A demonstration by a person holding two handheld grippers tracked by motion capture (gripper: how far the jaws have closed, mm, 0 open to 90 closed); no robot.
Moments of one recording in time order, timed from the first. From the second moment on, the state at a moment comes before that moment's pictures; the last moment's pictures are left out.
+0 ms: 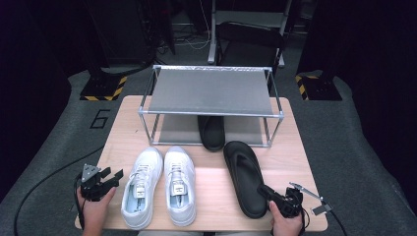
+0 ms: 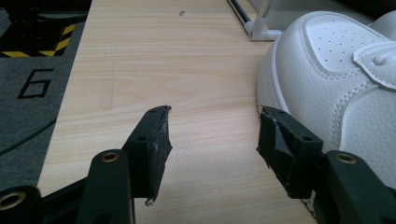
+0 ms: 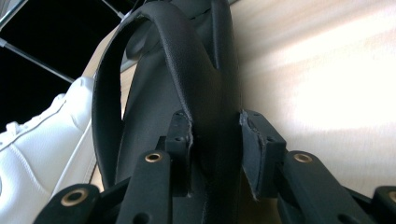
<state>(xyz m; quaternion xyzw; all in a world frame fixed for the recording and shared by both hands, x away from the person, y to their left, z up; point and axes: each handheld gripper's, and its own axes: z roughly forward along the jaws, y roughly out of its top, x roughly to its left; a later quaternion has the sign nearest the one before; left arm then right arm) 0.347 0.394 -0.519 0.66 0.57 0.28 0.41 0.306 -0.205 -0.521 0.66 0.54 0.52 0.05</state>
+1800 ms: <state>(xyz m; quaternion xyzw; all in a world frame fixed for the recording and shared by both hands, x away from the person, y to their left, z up) 0.348 0.398 -0.519 0.66 0.57 0.27 0.41 0.456 -0.175 -0.478 0.68 0.51 0.51 0.13</state>
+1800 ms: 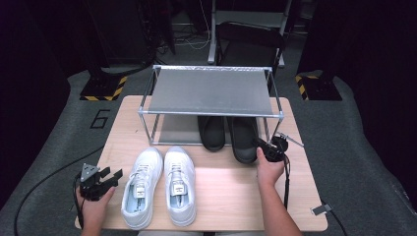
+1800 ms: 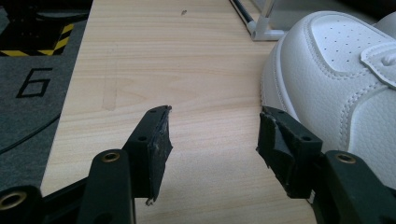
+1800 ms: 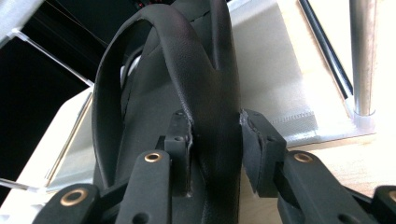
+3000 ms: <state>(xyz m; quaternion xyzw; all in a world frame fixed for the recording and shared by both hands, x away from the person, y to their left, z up) 0.351 0.399 -0.521 0.66 0.57 0.27 0.41 0.492 -0.168 -0.504 0.70 0.49 0.49 0.15</state>
